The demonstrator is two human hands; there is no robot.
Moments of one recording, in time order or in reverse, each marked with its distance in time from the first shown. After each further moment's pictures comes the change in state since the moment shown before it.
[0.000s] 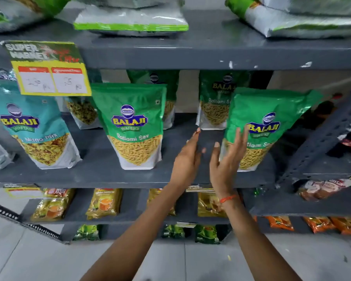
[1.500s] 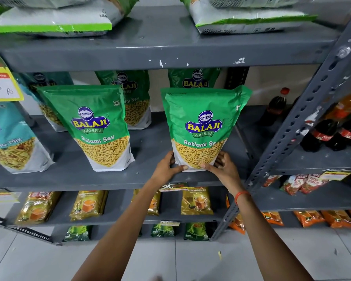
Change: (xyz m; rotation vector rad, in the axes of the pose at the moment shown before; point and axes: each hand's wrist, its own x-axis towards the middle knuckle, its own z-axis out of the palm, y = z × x) left_hand 0.010 -0.041 0.062 -0.289 -0.278 -0.510; right_hand 0.031 0.143 -0.067 0.338 -0.605 0.641
